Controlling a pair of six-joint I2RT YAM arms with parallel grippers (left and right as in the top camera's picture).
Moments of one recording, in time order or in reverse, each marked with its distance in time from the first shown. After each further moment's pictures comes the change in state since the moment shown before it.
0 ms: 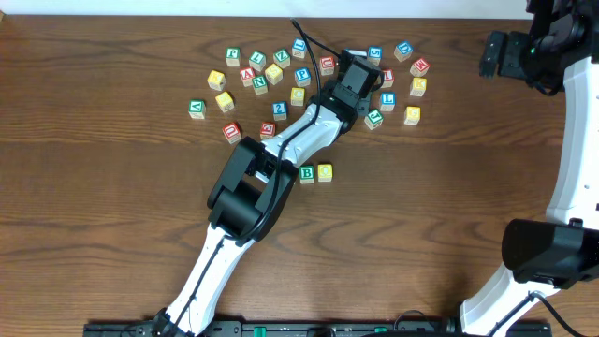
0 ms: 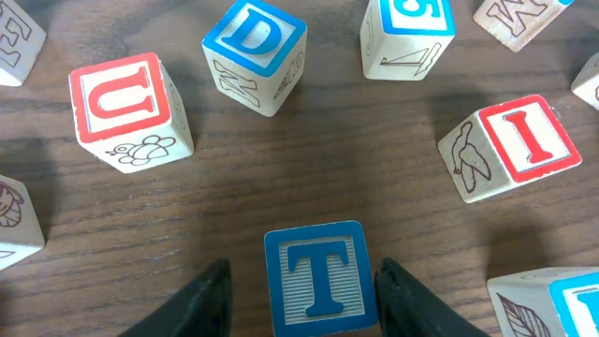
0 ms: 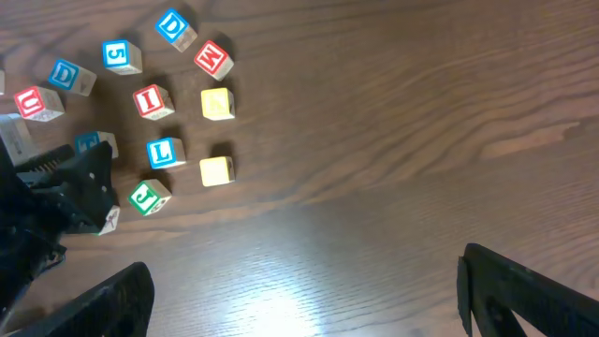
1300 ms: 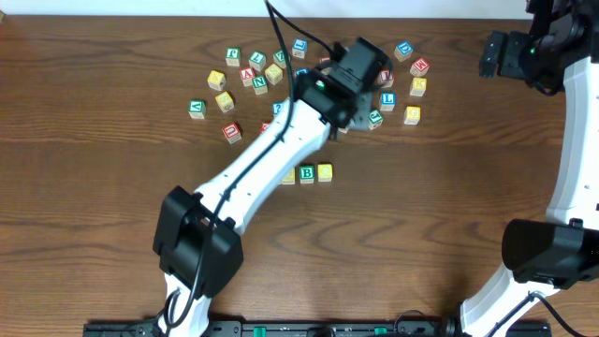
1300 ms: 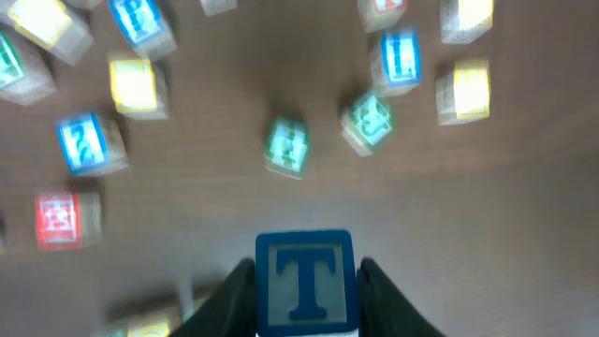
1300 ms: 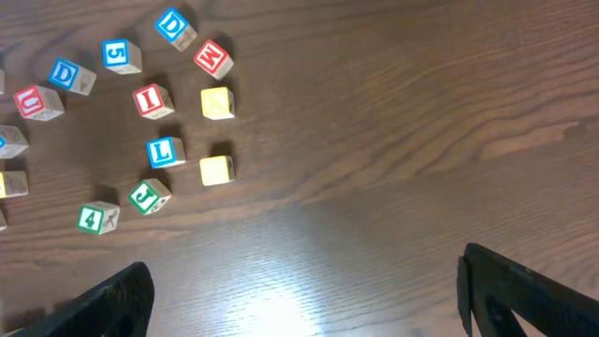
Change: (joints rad) left arm -0.067 -0.437 0.012 -0.715 0.109 -0.110; right arm 0.000 0.000 0.000 -0.002 0.000 0.000
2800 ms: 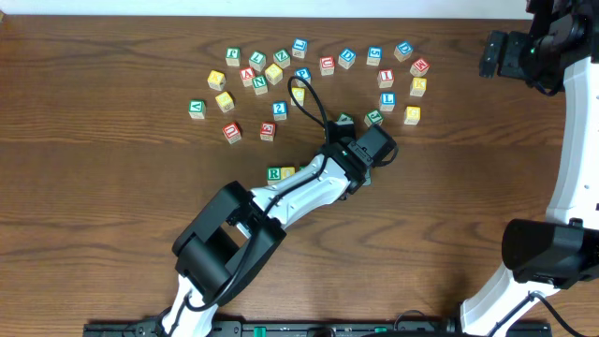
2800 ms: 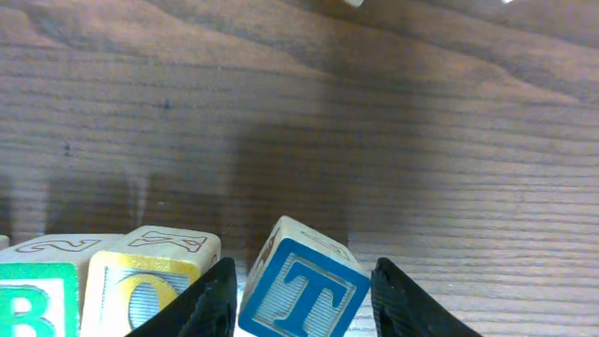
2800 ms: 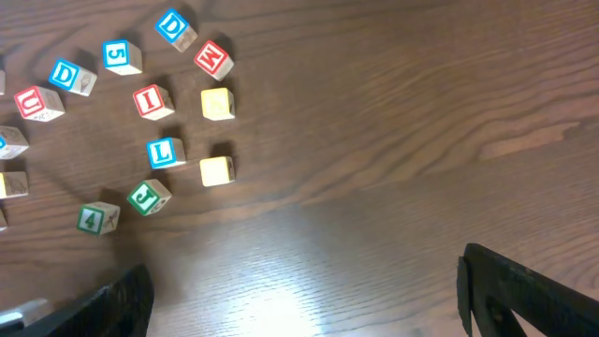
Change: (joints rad) left arm -0.138 0.035 -0.500 0.378 -0.112 -0.395; right arm 0.000 0.000 0.000 0.002 0.000 0.000
